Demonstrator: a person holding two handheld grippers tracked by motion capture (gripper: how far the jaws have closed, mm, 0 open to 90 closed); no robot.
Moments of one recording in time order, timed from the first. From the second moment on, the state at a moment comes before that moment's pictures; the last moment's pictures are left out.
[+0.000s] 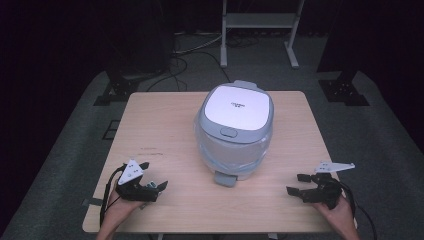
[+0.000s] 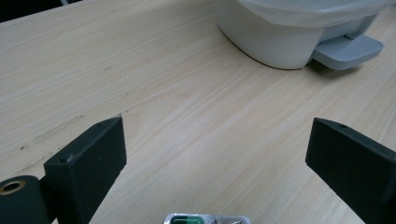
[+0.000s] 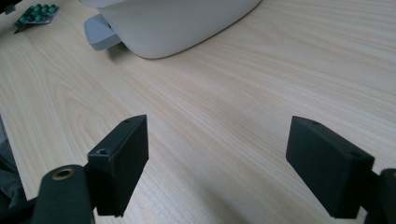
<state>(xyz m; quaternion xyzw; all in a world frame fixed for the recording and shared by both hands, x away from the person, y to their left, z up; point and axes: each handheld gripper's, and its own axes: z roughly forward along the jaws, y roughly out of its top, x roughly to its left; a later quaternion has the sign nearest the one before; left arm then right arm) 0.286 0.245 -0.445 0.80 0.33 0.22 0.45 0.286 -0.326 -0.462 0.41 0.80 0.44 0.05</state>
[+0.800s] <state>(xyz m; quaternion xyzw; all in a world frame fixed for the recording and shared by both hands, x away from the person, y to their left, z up) 0.285 0.239 -0.446 0.80 0.33 0.22 0.45 0.284 -0.322 -0.404 0.38 0.78 0.49 0.07</state>
